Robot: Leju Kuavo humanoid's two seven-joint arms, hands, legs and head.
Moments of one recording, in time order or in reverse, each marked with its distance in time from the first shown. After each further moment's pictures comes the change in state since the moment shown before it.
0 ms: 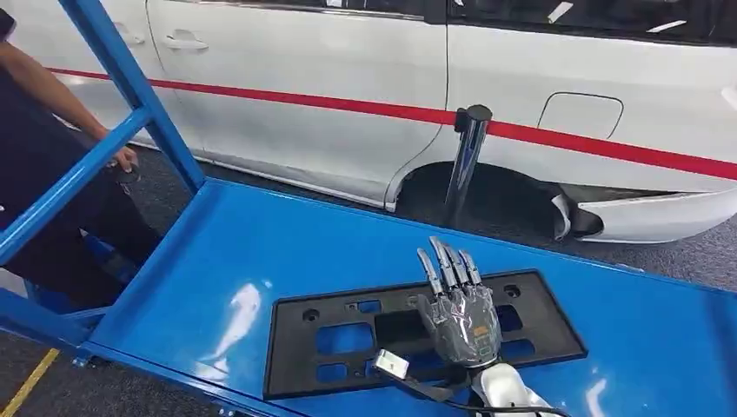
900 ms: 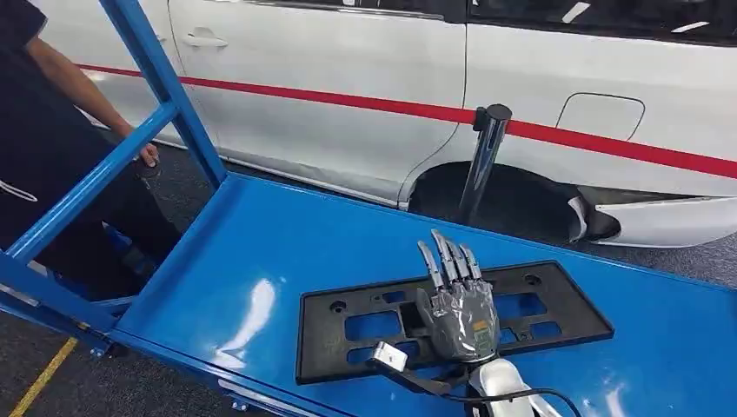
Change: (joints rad) left arm 0.008 0.001 -0.001 0.000 0.002 -0.004 -0.002; right arm -0.001 0.003 -0.015 -0.003 -0.018 0.008 0.004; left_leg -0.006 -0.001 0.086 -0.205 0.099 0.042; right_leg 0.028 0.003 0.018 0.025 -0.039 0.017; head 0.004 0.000
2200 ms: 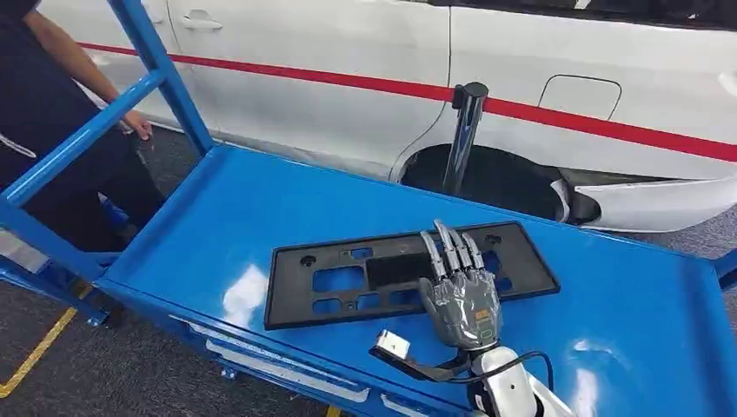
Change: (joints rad) left arm -0.017 0.000 0.000 0.003 -0.001 0.000 0.004; right arm -0.017 -0.002 -0.007 0.006 -0.012 0.006 0.002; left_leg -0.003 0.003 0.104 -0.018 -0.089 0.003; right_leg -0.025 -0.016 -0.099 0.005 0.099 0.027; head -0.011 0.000
